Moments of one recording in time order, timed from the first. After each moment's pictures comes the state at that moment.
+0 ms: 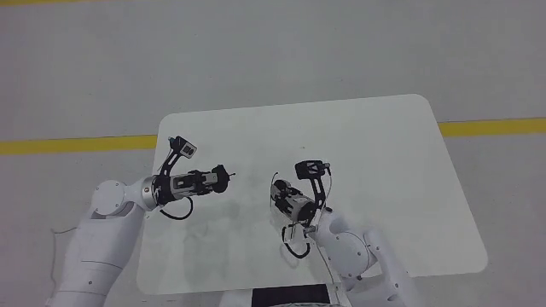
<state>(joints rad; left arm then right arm) 1.41 -1.02 -1.42 -1.42 -0.66 -0.34 -1.39 -1.79 -1.50 1.12 -1.97 -0.90 0.06 0.52</state>
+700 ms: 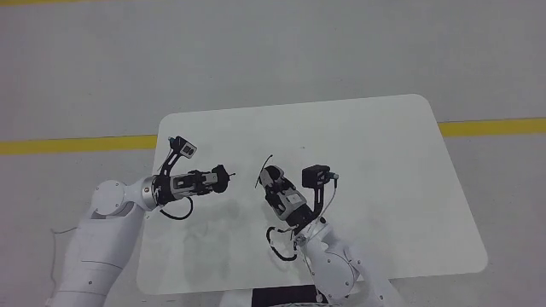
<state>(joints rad) 1.41 -1.02 -1.42 -1.42 -0.66 -0.34 -1.39 -1.81 -1.48 1.00 -1.93 -0.88 -0.06 0.06</state>
